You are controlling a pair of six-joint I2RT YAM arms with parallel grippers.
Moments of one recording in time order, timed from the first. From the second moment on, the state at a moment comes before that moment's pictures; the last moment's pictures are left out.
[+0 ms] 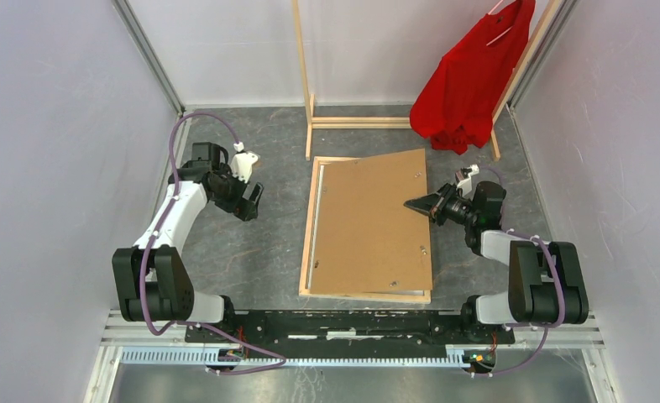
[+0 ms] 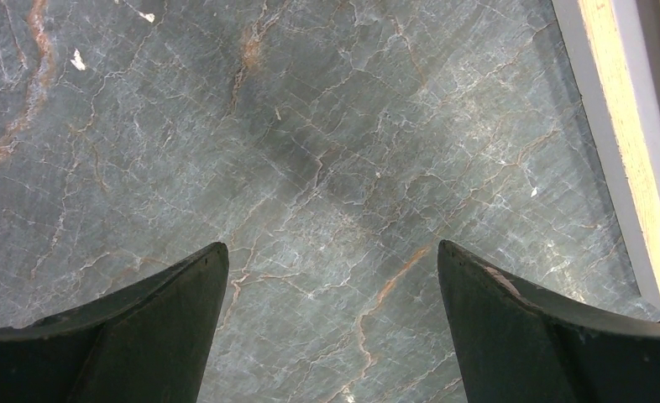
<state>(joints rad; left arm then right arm) 0.02 1.39 1.03 -0.76 0.31 0.52 -0.05 1.39 0.39 0.59 -0.88 1.07</state>
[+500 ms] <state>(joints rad) 0.02 1.39 1.03 -0.76 0.31 0.52 -0.04 1.47 0.39 0.64 -0.88 1.06</state>
